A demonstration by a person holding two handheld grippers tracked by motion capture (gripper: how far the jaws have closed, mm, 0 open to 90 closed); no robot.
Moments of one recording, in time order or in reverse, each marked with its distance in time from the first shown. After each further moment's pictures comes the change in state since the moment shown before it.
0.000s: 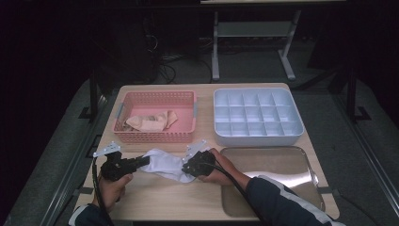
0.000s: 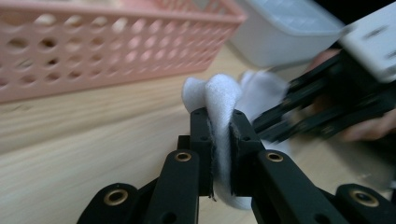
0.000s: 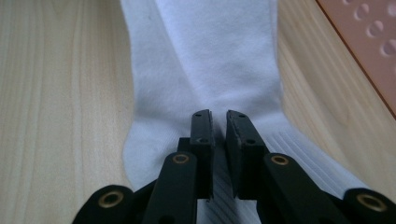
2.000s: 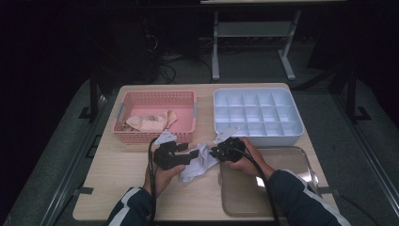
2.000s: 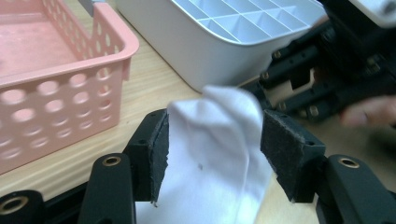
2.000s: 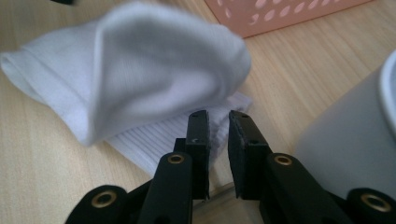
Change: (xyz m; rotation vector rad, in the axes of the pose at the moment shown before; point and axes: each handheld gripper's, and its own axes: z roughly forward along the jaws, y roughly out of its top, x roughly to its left) left arm -0.079 0.026 0.109 0.069 0.006 0.180; right arm -0.049 -0.047 -0.066 -0.002 -0.168 0.145
